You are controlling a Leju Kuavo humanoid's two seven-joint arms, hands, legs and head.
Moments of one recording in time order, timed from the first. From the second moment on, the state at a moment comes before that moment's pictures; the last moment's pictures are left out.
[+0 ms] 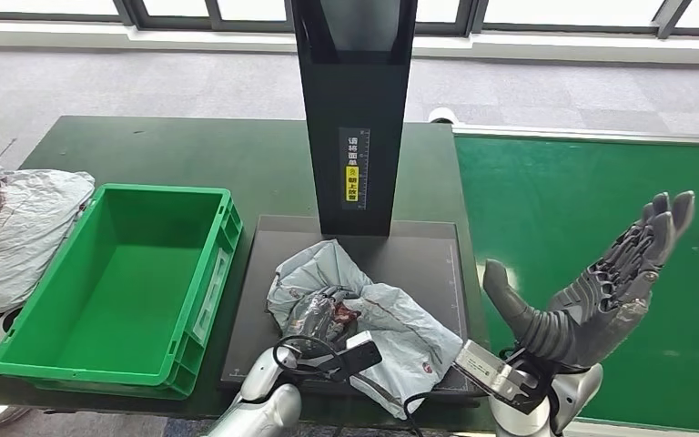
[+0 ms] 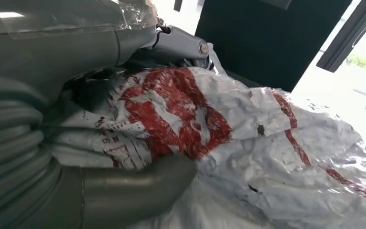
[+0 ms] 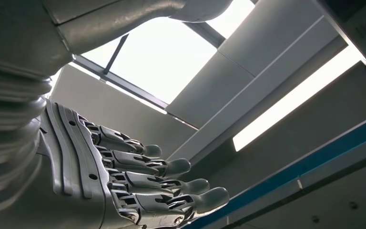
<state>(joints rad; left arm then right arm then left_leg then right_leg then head) -0.33 -0.32 -0.22 -0.65 -1.22 0.39 -0.15 -0.02 0.33 0.07 -1.75 0.73 -0.70 -0.70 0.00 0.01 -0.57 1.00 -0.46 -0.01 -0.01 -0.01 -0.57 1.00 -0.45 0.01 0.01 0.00</state>
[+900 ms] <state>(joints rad) -0.24 -0.27 -0.19 -1.32 -1.57 0.70 -0.05 -0.01 0.33 0.08 -1.63 0.70 -0.70 -0.70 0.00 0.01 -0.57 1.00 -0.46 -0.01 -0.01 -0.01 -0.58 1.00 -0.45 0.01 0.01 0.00</state>
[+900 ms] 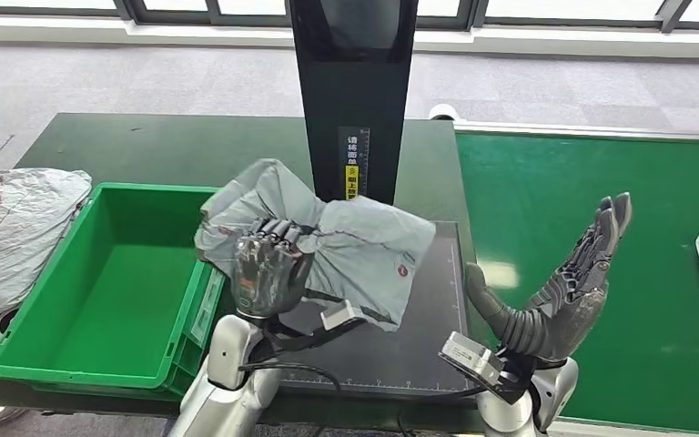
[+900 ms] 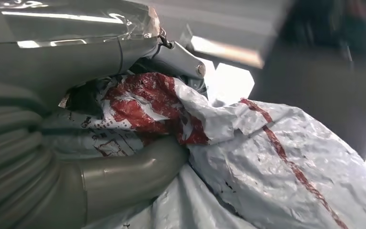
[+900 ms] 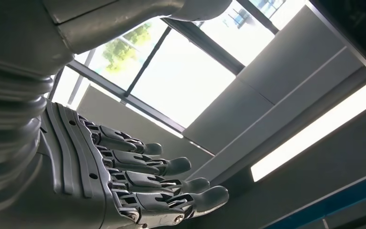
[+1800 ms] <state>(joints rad) -0.27 -0.31 0.45 -1.48 -1.28 0.70 -0.29 0.03 0.33 0.07 -1.63 0.72 -0.70 -0.70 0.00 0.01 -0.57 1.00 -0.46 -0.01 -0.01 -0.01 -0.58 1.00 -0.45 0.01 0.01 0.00</state>
